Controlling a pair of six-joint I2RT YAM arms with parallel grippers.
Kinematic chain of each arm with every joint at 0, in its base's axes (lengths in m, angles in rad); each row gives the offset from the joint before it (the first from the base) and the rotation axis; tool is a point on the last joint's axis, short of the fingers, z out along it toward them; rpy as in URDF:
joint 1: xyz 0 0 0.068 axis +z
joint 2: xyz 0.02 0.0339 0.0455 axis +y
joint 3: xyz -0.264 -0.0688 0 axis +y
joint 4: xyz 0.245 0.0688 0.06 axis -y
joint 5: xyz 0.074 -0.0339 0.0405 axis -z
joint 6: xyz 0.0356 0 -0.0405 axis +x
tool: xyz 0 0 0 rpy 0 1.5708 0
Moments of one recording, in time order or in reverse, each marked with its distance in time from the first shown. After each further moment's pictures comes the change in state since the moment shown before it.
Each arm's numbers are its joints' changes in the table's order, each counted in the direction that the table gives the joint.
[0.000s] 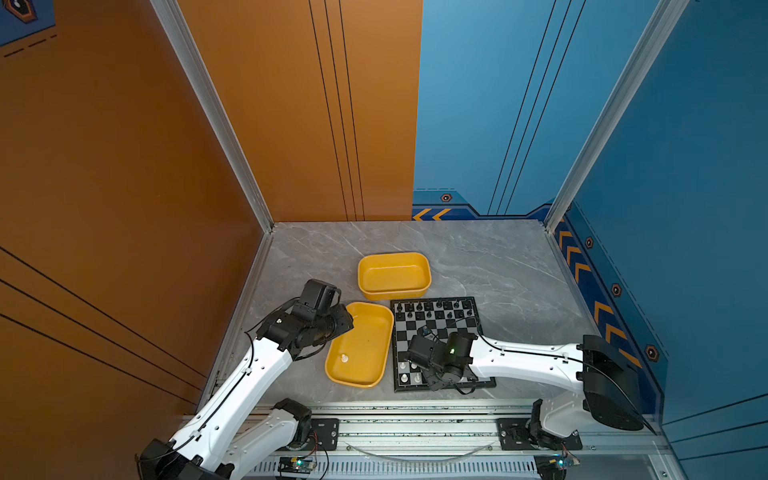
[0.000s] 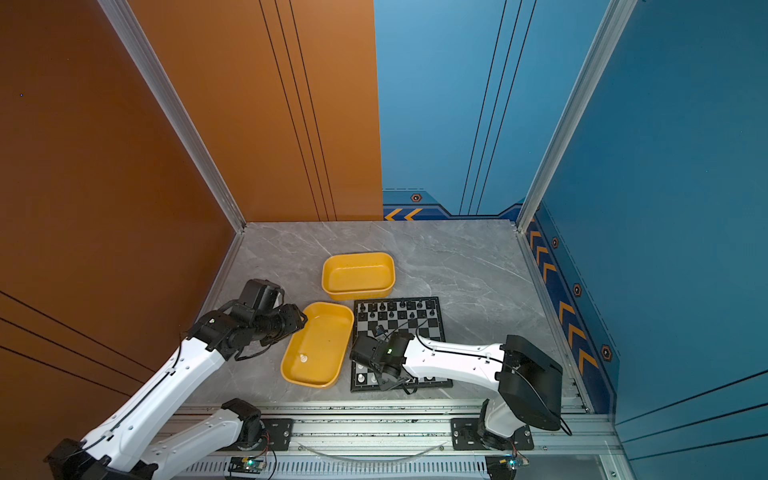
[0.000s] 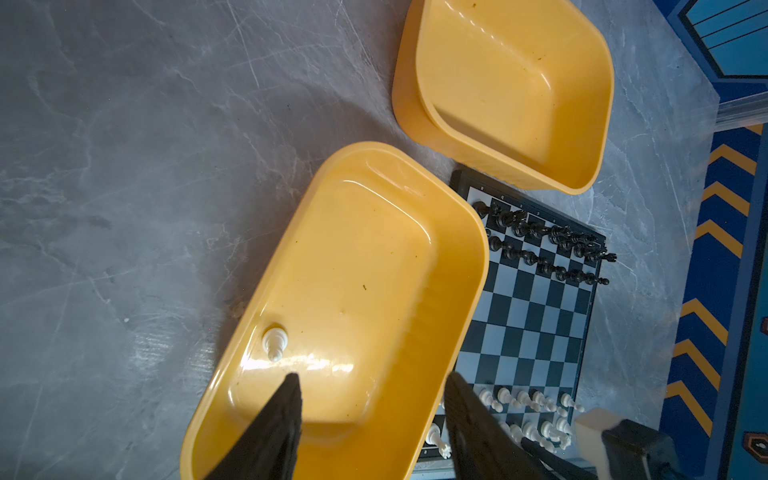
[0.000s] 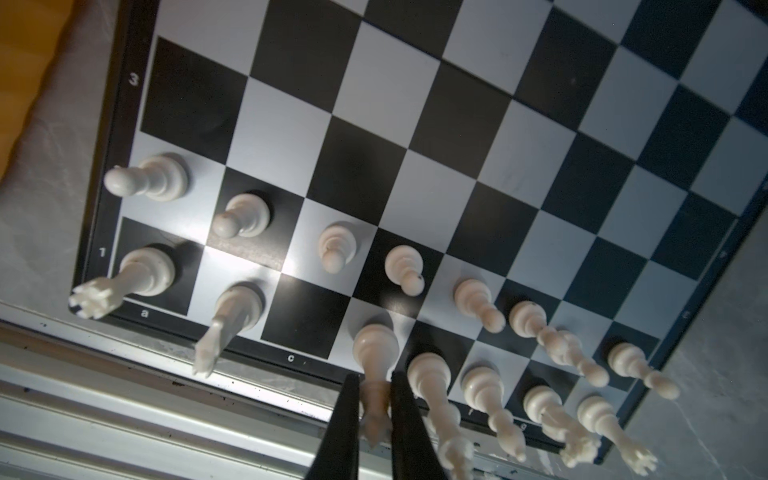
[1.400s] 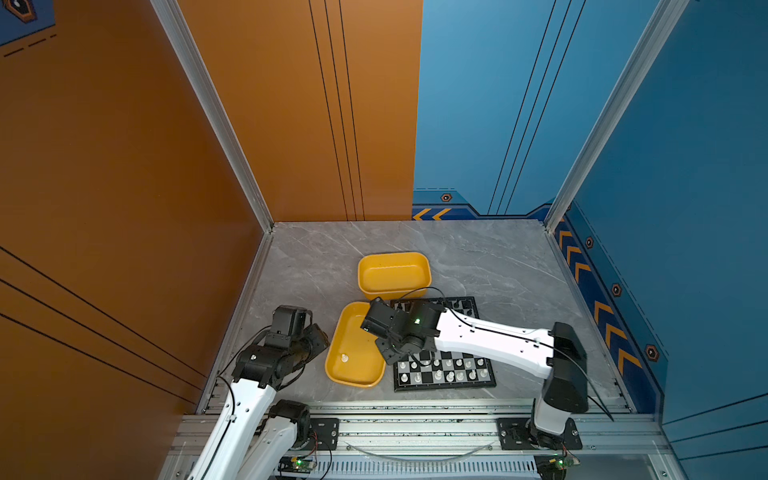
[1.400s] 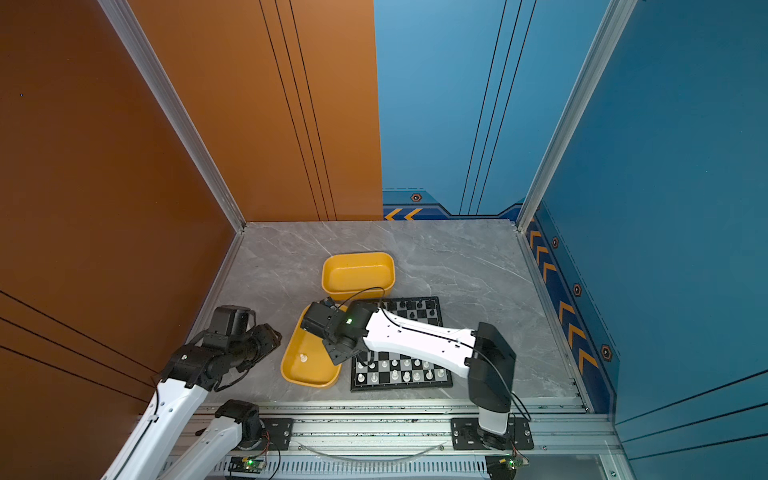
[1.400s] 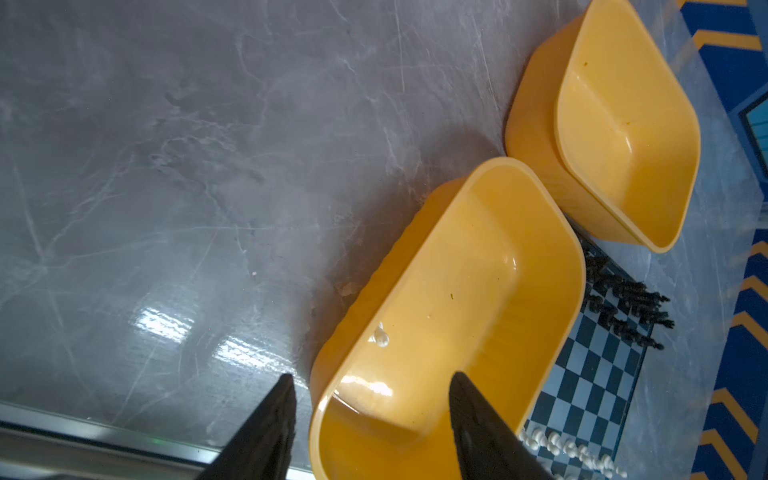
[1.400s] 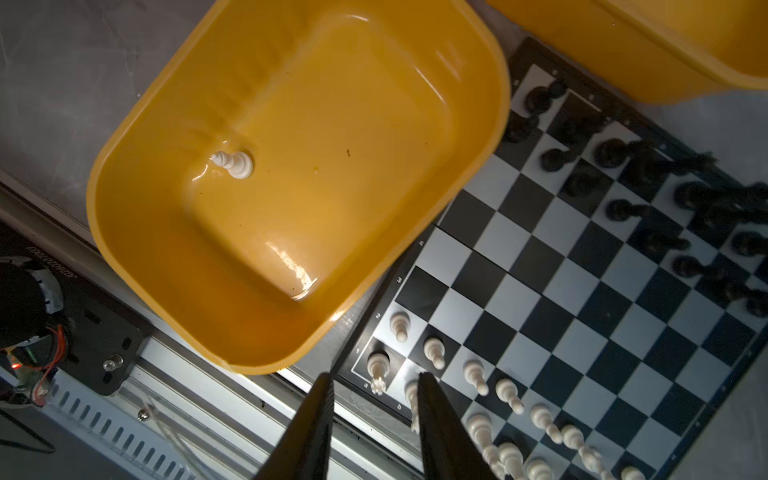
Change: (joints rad) left arm 0.258 -0.304 0.207 -0.115 0.006 0.007; right arm 0.016 0.333 -0.669 -0.142 -0.029 -0.188
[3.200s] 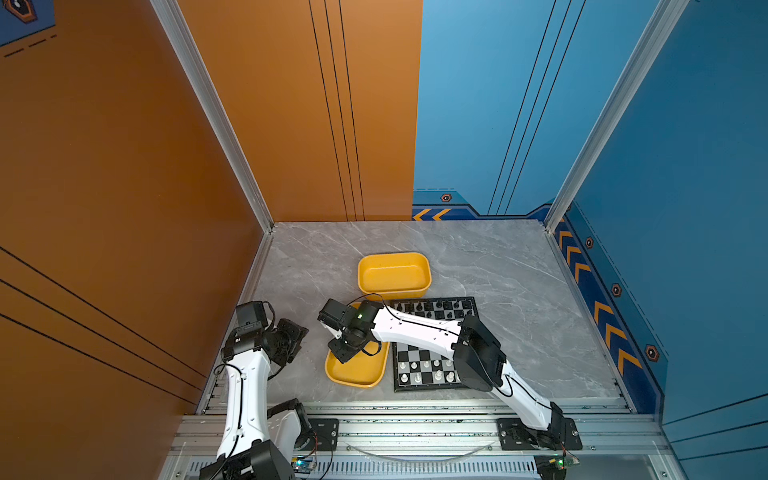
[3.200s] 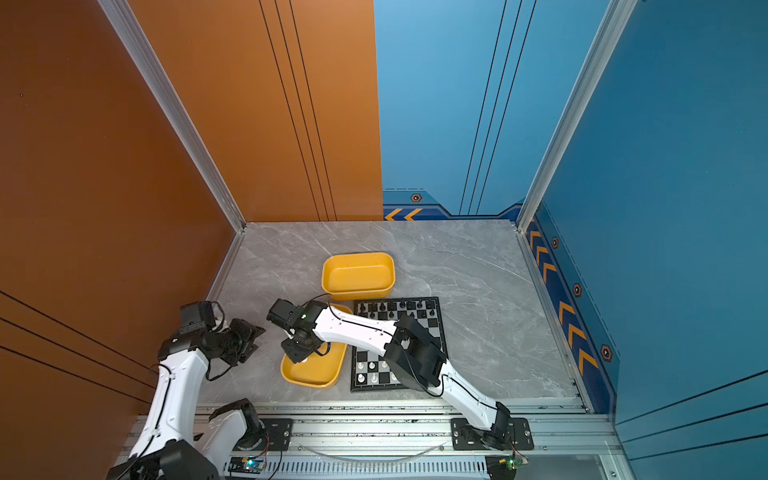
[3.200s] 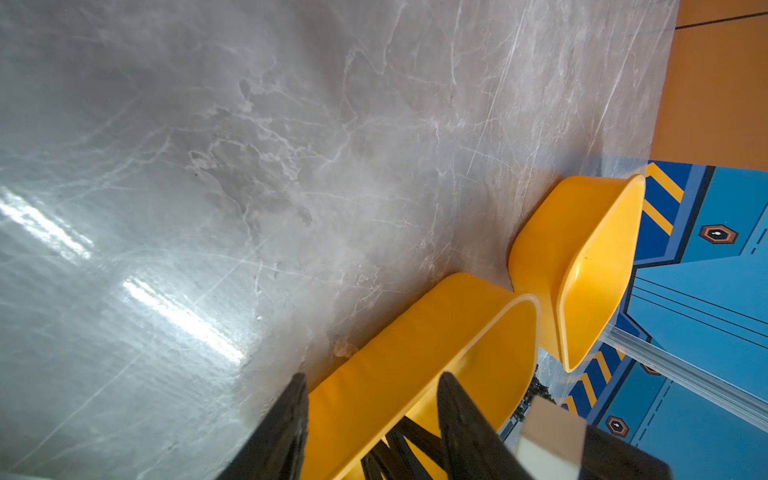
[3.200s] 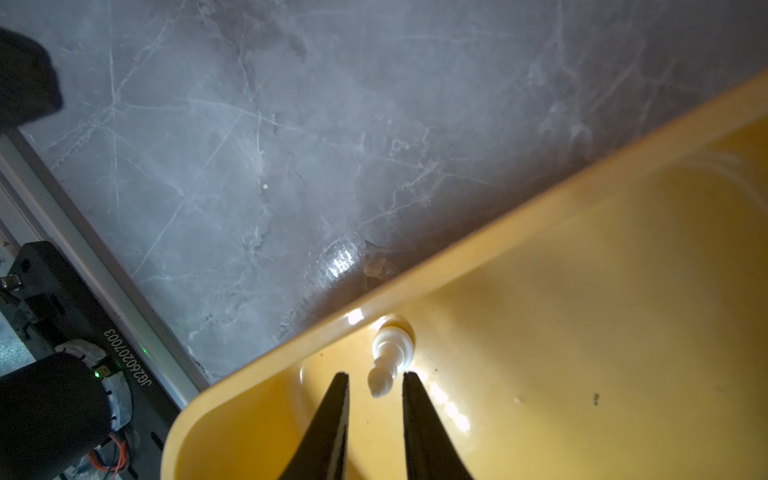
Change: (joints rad) left arm 0.544 0.250 0.044 0.154 0.383 0.055; right arm -0.032 0.487 -0.420 0.145 -0.286 -0.159
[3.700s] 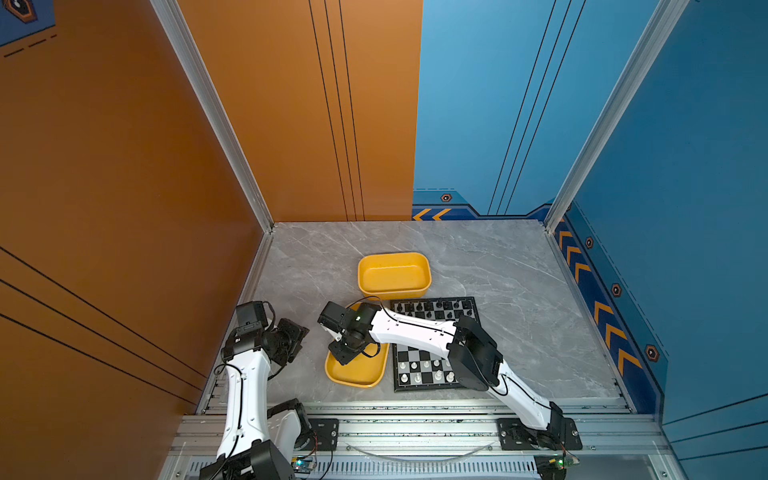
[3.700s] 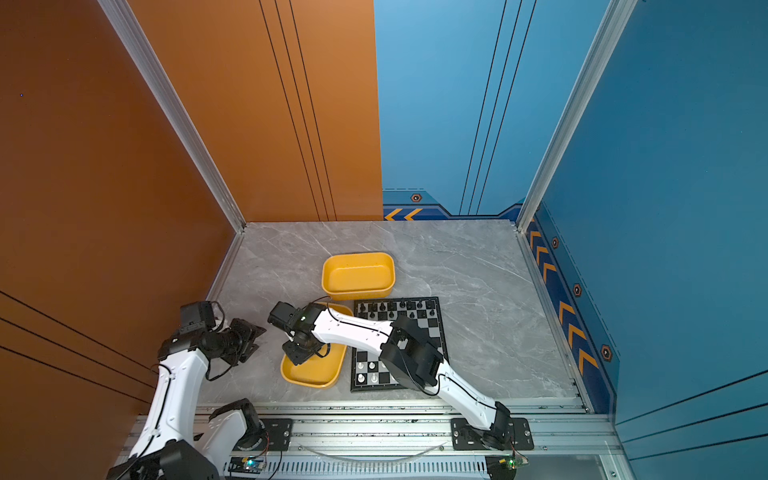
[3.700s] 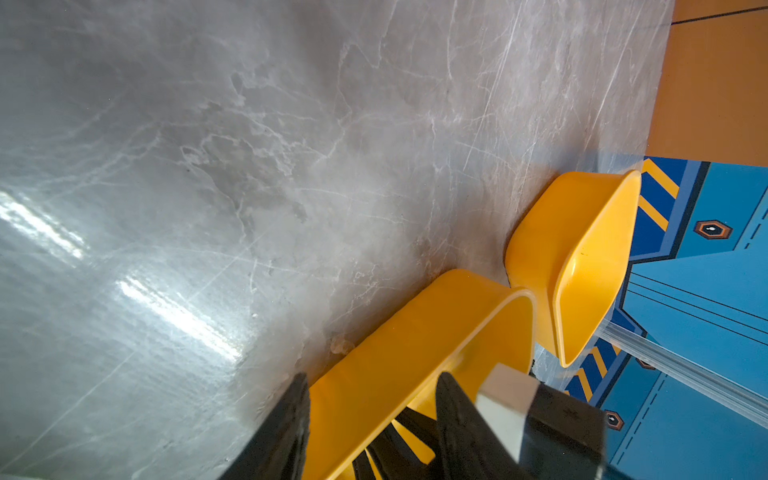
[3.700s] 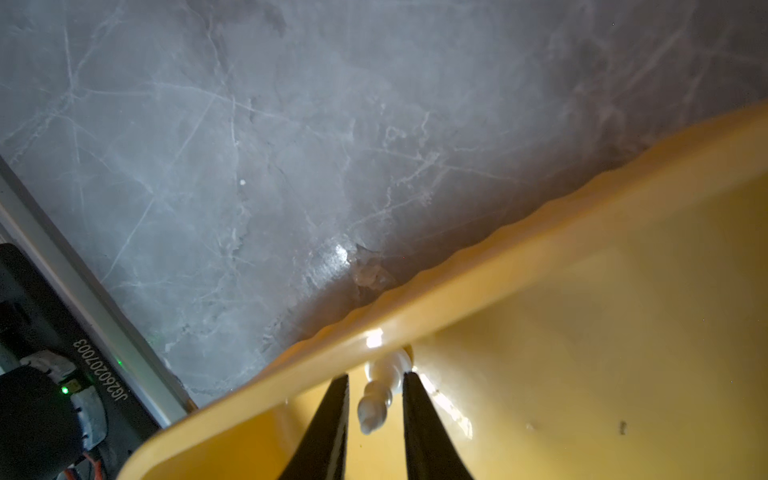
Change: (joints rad) left arm 0.000 0.000 0.000 0.000 0.010 0.001; right arm 0.000 0.036 0.000 0.008 -0.006 0.003
